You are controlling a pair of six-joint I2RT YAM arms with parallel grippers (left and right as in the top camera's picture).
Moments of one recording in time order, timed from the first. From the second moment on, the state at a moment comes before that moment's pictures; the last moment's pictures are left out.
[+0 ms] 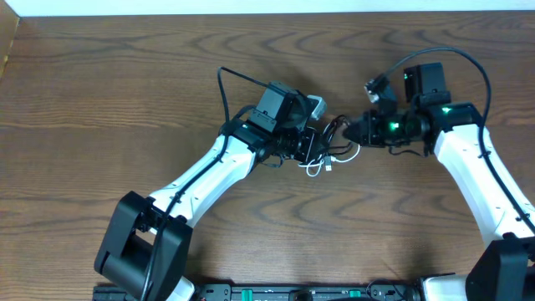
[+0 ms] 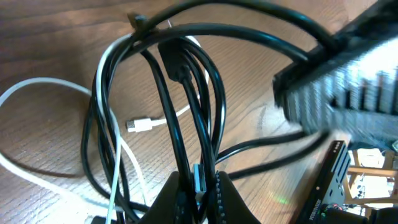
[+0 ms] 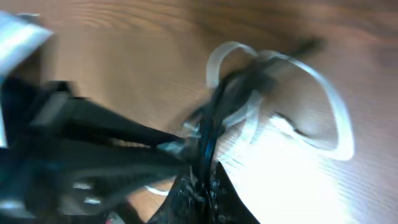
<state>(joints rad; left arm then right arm) -0.55 1.71 1.14 -0.36 0.61 -0.29 0.13 1.56 1.18 -0.80 -0.63 0.23</state>
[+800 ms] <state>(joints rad) -0.43 1.50 1.14 -0.42 0.65 -0.30 0.09 1.56 1.00 -0.83 0.03 0.49</state>
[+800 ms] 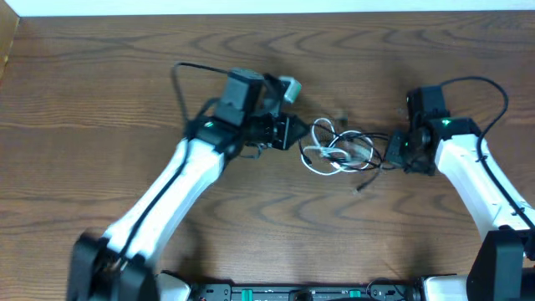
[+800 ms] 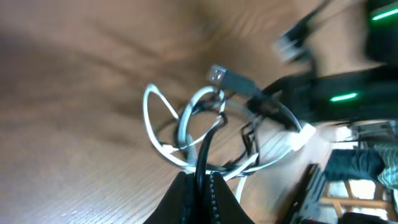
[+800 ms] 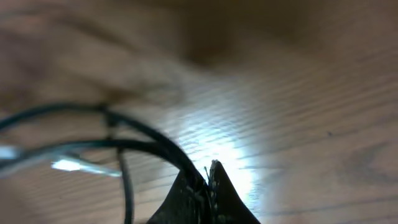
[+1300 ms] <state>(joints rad) -0.40 1.23 1.15 -0.47 0.65 -0.30 0.08 1.56 0.91 -0.75 0.02 0.45</state>
